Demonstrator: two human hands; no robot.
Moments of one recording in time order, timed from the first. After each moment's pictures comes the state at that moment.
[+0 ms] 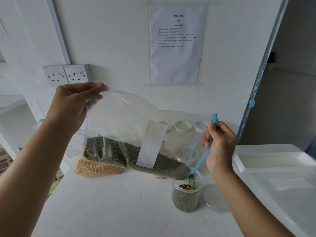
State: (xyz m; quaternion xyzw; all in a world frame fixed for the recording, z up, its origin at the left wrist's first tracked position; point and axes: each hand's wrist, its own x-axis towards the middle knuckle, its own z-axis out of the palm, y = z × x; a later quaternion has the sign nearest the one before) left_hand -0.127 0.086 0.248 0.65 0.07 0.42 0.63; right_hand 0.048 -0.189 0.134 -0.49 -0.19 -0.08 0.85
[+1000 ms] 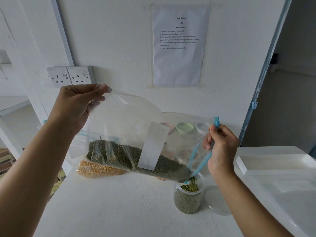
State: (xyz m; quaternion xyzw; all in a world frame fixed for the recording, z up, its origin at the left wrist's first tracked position) left_hand -0.131 0.086 0.252 0.66 0.07 0.41 0.63; right_hand 0.051 -0.186 0.129 -0.50 -0.17 -0.08 0.85
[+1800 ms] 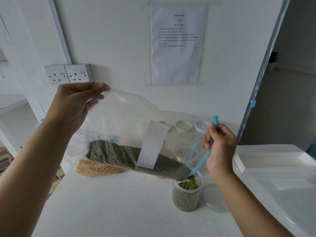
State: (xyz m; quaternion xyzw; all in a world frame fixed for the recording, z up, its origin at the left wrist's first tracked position) left_hand -0.131 0.079 0.255 0.66 0.08 0.41 0.62; right_hand 0.051 -0.189 0.127 -0.49 -0.17 -0.08 0.85
